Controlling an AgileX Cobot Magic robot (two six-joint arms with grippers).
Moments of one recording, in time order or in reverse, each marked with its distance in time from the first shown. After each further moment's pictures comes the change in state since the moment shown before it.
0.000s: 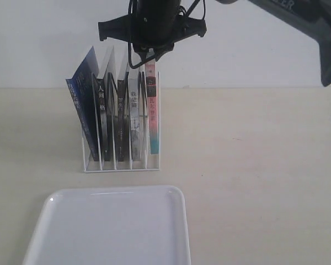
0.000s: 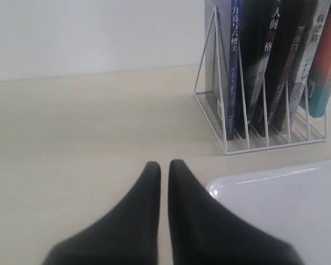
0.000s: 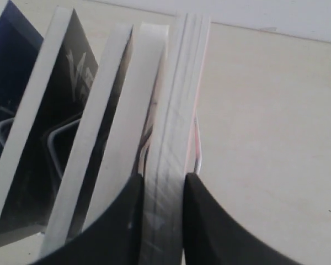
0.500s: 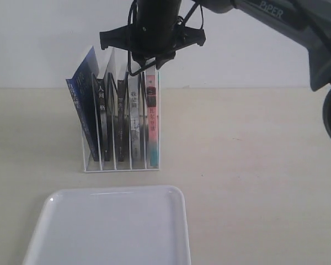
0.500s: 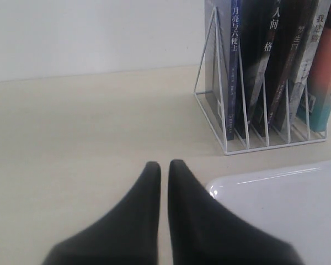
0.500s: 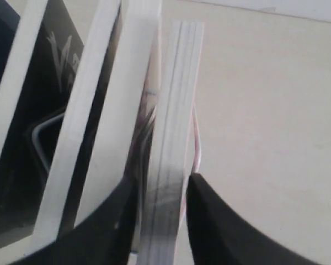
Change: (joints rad) left arm 0.000 0.000 0.000 0.000 0.000 0.000; right arm 0.000 0.026 0.000 0.000 0.014 0.025
